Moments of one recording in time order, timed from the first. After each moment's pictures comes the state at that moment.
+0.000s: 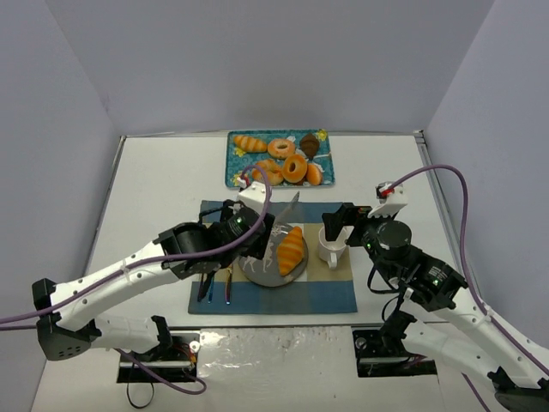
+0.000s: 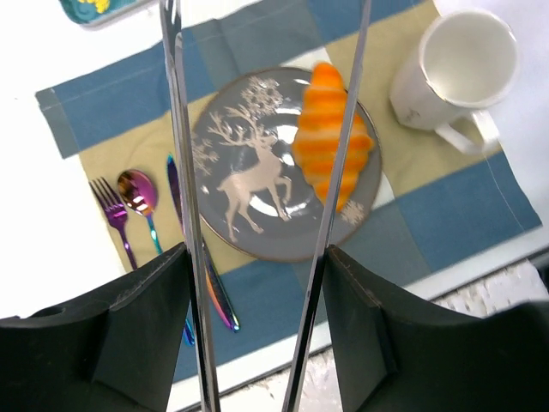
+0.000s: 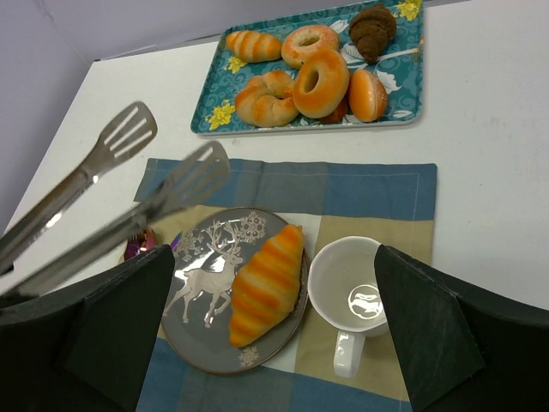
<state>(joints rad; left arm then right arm) -1.16 1.22 1.33 -0.91 -0.55 -0.52 0.83 0.69 0.82 -0.41 0.49 0.49</state>
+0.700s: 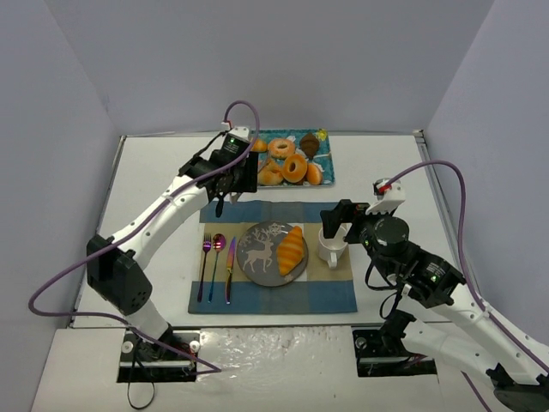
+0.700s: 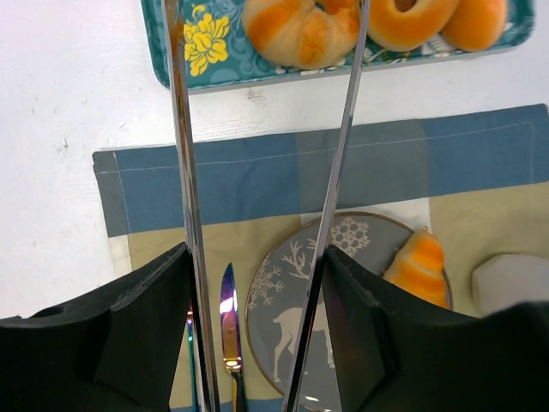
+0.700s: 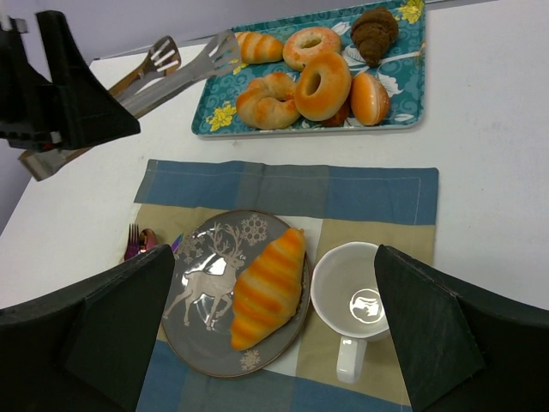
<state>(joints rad) -0.60 1.63 1.61 -0.77 -0.26 -0.39 0.83 0.72 0.85 -0.40 0.49 0.48</state>
